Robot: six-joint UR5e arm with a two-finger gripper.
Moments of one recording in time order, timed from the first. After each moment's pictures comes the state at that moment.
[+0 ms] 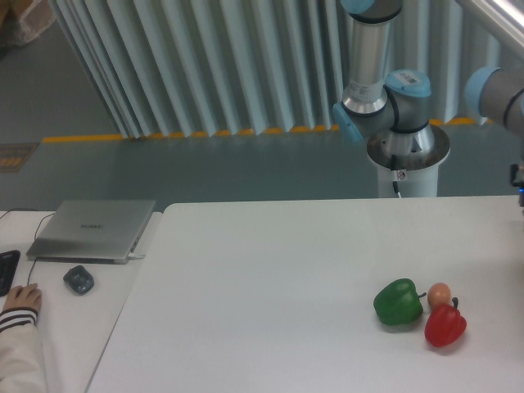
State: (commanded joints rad) arm 2.72 -1.85 -1.54 -1.21 1.60 2.06
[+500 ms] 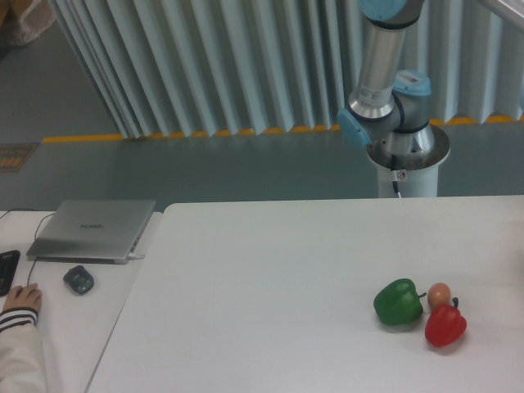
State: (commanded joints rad) arm 2.87 -1.94 -1.52 -1.14 1.53 2.16
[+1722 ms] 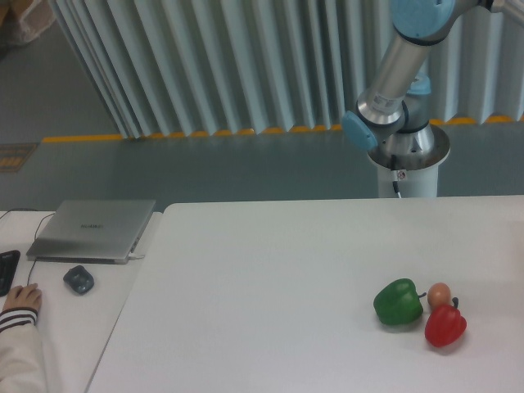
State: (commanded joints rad) arm 2.93 -2.05 -1.50 -1.08 1.54 2.14
